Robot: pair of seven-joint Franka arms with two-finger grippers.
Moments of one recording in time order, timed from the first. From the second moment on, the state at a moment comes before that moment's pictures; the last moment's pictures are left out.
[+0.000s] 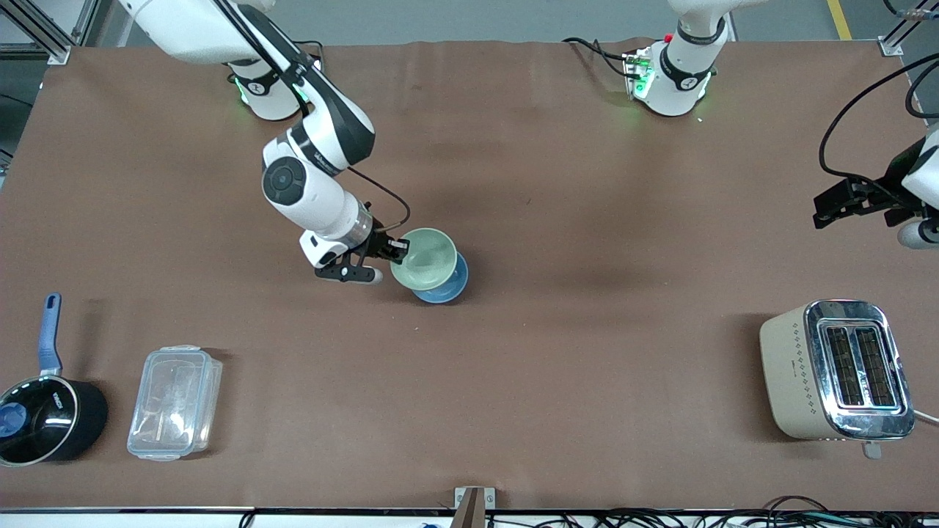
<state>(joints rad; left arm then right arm) 0.22 0.10 -0.30 -1.45 0.09 1.54 -0.05 0.06 0.41 0.51 -2.00 0.09 2.48 0.62</state>
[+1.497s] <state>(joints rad) 0.03 -0.01 -0.09 -1.59 0.04 1.57 0.00 0.09 0.54 0.51 -1.99 0.06 2.60 0.64</state>
